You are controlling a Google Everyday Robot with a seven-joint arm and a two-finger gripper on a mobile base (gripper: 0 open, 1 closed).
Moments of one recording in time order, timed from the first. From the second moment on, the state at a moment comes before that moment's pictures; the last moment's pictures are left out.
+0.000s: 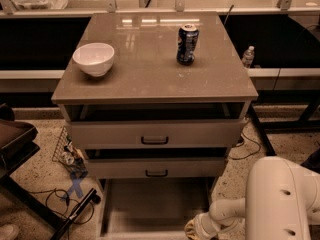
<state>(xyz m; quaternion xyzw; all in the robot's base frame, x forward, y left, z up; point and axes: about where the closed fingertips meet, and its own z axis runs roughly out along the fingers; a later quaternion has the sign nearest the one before) 0.401 -0.136 0.165 -0.73 0.64 0.16 0.18</state>
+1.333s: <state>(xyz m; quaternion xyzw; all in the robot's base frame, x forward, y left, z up) 0.355 -0.132 0.146 -0.74 0.63 0.20 0.14</state>
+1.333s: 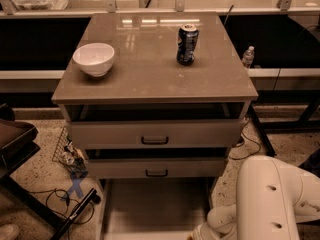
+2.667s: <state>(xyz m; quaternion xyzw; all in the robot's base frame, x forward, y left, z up) 0.350 -0.129 0.143 -0.74 0.63 0.21 0.13</state>
